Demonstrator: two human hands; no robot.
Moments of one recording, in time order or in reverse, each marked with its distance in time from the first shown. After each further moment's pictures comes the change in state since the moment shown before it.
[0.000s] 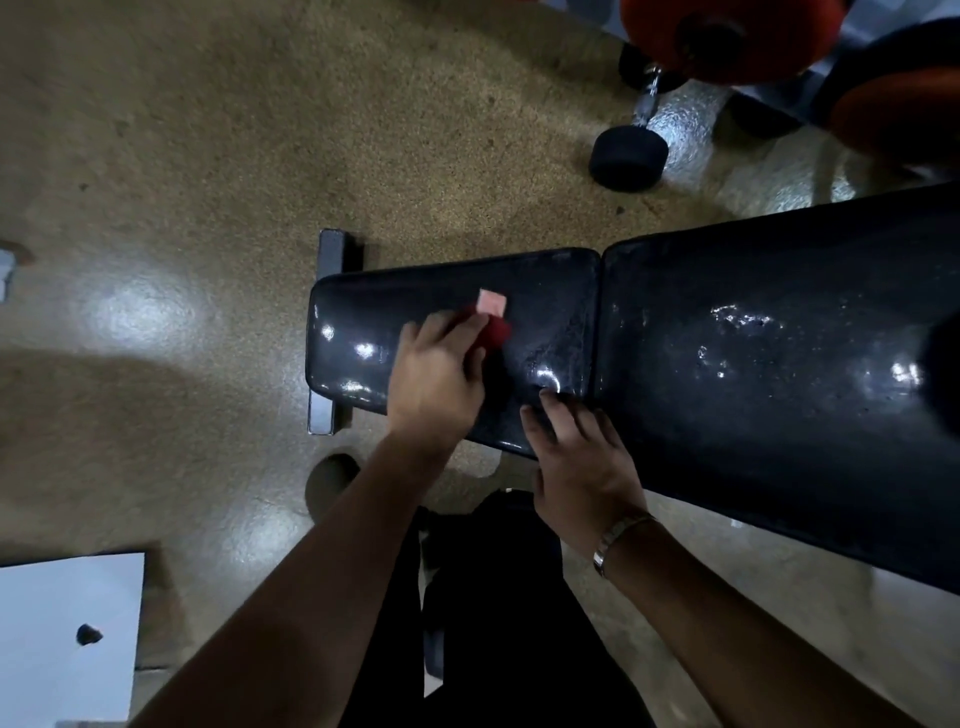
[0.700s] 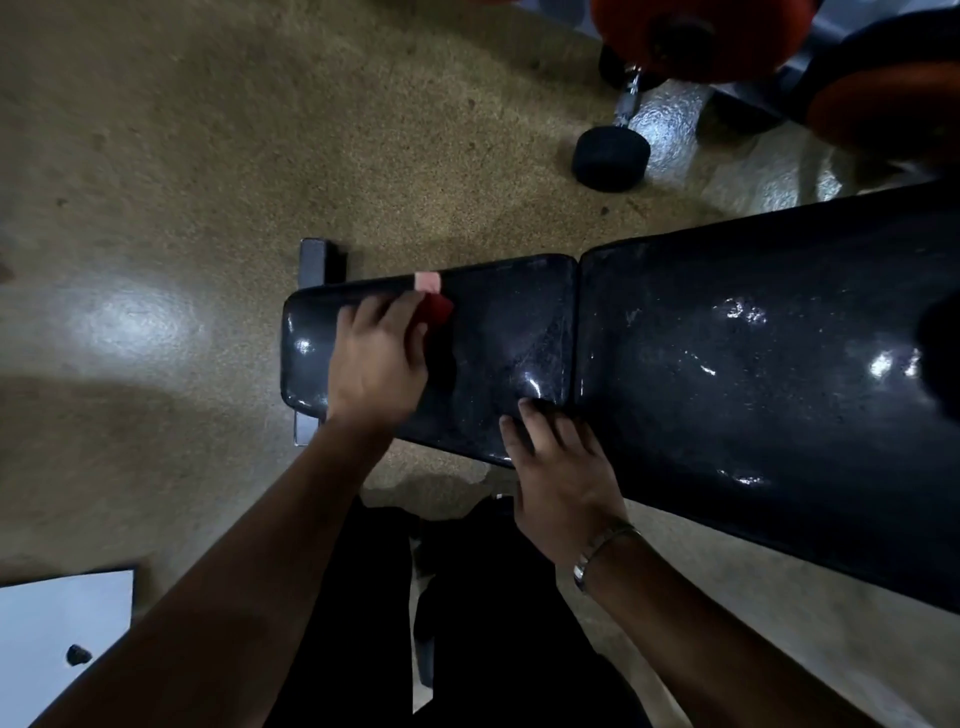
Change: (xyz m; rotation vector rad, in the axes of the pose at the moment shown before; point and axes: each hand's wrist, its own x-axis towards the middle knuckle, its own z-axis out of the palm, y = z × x) left_hand 0.030 -0.028 -0.005 0.110 0.007 -0.043; right_hand 0.002 0.006 0.007 -0.009 0.039 -0.039
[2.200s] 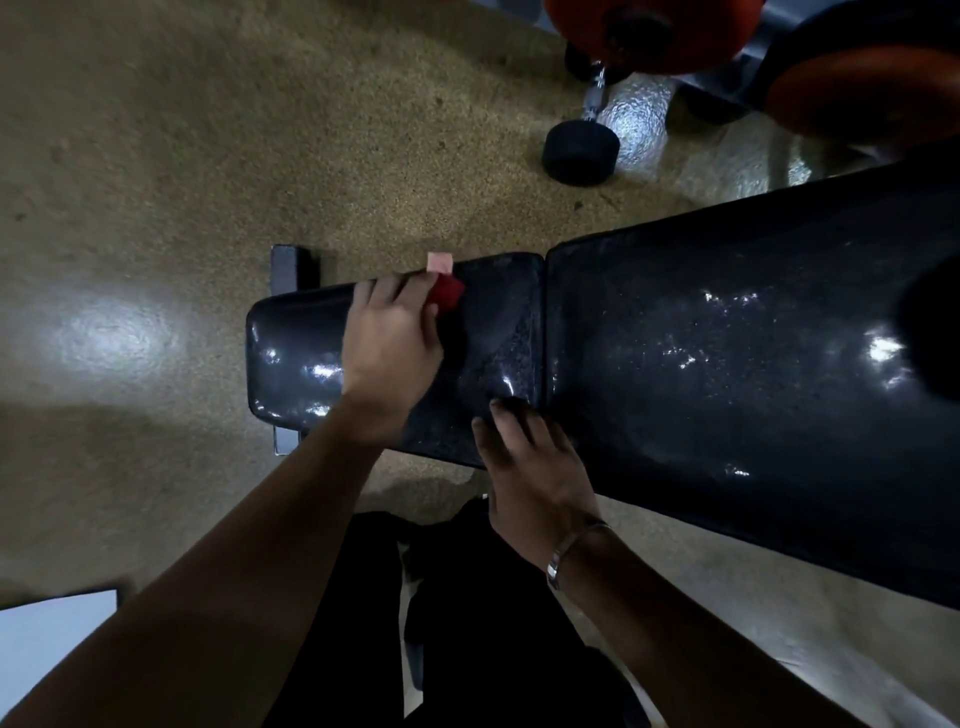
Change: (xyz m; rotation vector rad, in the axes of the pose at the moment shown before) left_hand 0.024 0.039 0.016 0.025 0.020 0.088; right_hand 0.002 0.003 0.001 0.043 -0.004 -0.006
